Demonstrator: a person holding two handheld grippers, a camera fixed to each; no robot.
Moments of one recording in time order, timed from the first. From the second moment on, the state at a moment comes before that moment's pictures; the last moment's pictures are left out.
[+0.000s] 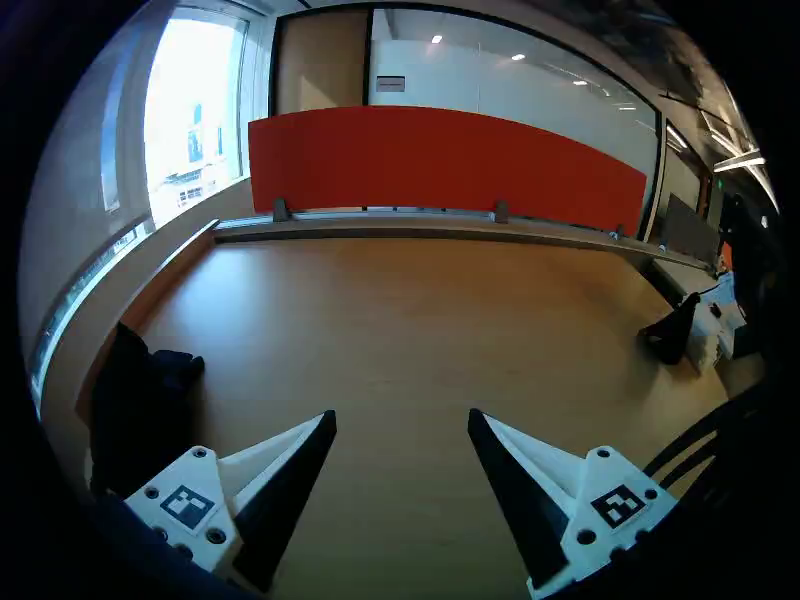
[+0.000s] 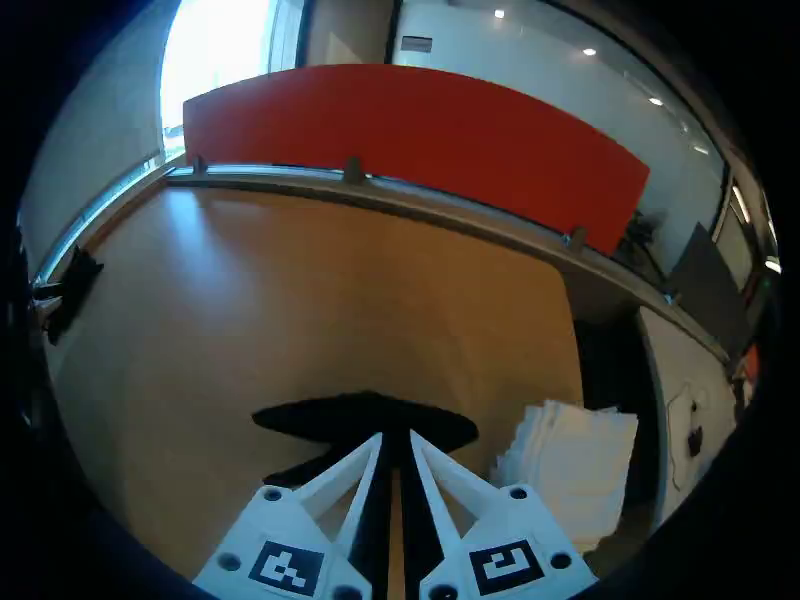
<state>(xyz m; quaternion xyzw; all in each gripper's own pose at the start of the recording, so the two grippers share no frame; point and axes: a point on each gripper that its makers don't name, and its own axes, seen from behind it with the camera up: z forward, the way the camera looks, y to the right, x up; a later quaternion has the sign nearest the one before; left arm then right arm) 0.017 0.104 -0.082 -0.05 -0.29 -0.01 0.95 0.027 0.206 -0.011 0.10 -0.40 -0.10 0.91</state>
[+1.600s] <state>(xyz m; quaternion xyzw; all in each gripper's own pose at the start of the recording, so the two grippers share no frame) 0.013 0.112 -0.092 -0.05 -0.30 0.00 0.95 -0.094 0.280 -0.115 0.01 -0.53 -0.09 0.84</state>
